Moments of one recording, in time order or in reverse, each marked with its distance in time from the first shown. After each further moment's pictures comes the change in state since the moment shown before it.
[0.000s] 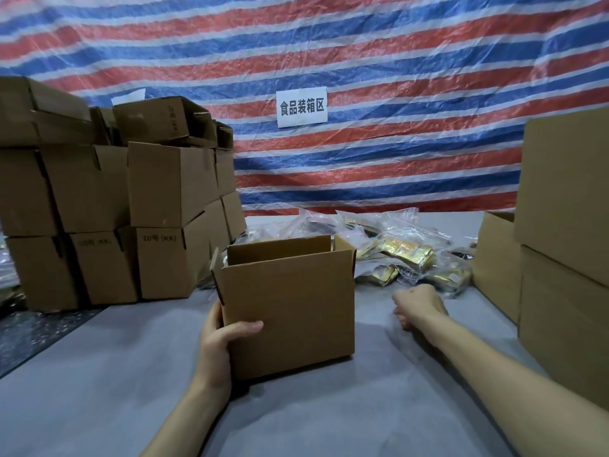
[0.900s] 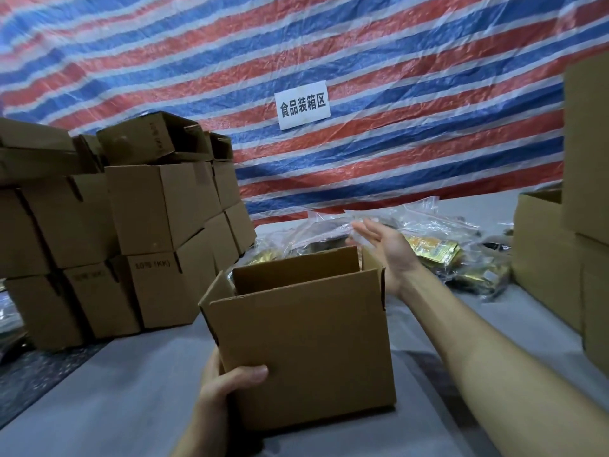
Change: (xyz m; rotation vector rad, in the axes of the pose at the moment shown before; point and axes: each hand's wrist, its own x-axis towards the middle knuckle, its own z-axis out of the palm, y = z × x) left_hand 0.003 0.002 0.003 0.128 -0.114 -0.090; right_hand 0.023 -0.091 0.036 0.891 -0.589 -0.129
